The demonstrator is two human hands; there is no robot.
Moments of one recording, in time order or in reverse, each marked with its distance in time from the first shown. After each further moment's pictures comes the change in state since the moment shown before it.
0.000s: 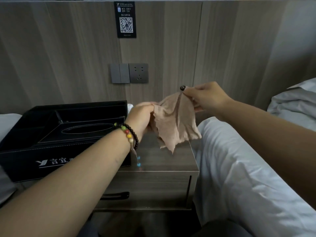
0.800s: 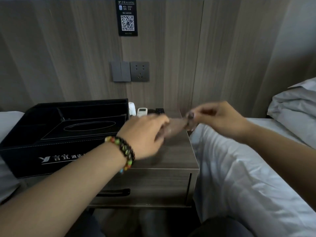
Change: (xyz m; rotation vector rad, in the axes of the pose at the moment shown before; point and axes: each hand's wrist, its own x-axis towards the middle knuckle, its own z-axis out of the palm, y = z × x) left_hand -0.049 0.001 -0.015 1.453 -0.169 0.647; right_hand -0.043 0.038 -0.018 -0.084 -0.239 -0.254
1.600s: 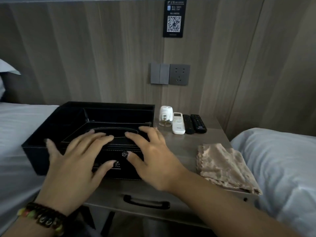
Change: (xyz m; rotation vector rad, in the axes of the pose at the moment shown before) left_hand -0.159 -0.153 -0.001 0.225 0.157 -0.452; right_hand 0.032 -0.063 0.238 -0.330 -0.262 -0.197
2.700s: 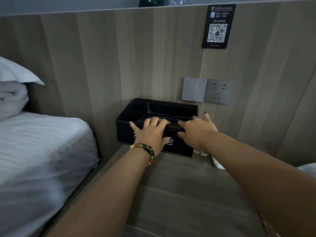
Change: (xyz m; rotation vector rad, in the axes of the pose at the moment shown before) left_hand 0.210 -0.016 0.123 -0.149 -0.086 -0.037; right_hand 0.200 0.083 -0.029 -0.846 -0.255 0.265
